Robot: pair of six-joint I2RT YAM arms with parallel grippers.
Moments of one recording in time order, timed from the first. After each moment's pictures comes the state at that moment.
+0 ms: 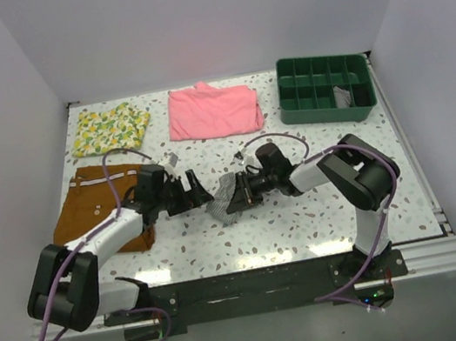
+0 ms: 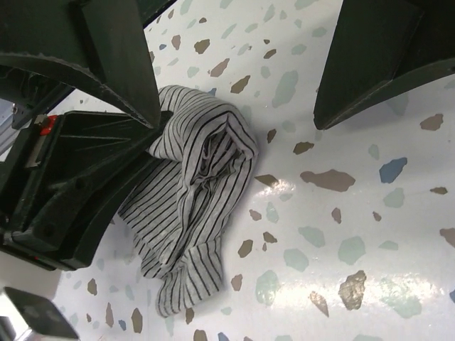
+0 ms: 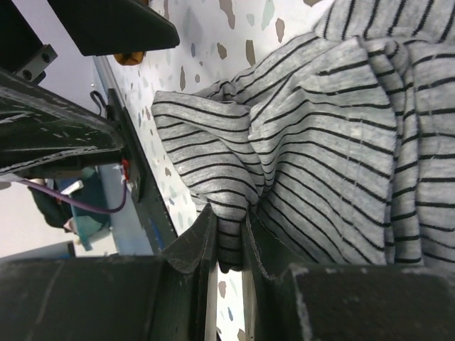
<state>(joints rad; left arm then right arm) -0.39 1.31 0.58 -0.07 0.33 -0.59 0.61 1.88 0.77 0.42 -0.79 0.71</state>
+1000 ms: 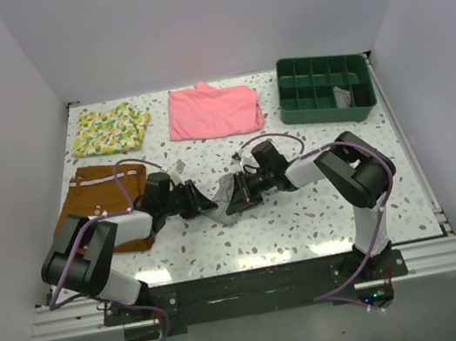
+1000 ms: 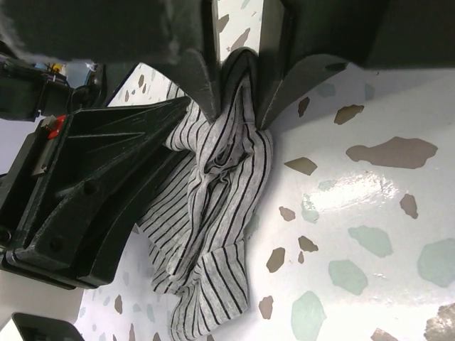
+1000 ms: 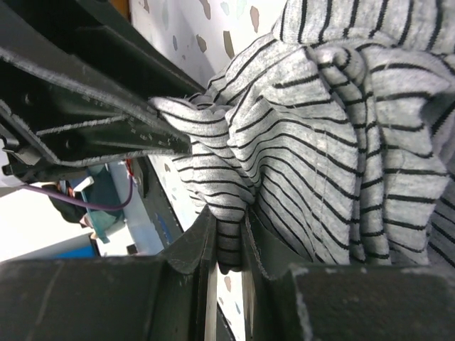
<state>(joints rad) -0.40 1.52 0.46 0.35 0.51 -0.73 0.61 1.93 0.84 0.27 -0.80 0.70</state>
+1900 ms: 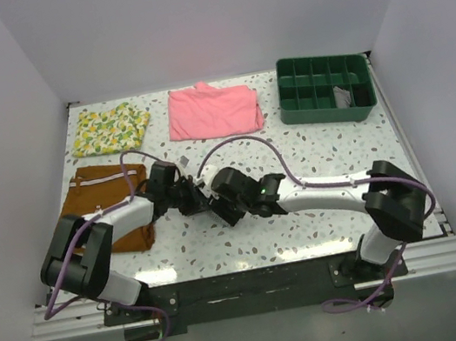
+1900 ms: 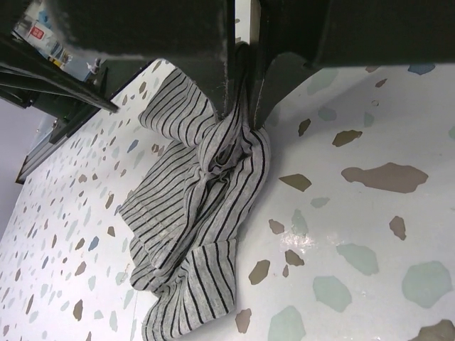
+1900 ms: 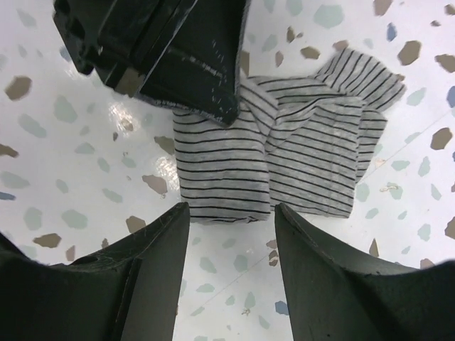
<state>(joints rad) -0.43 1.51 0.64 -0.03 0.44 -0.72 1.06 1.60 1.06 -0.30 0.18 0.13</state>
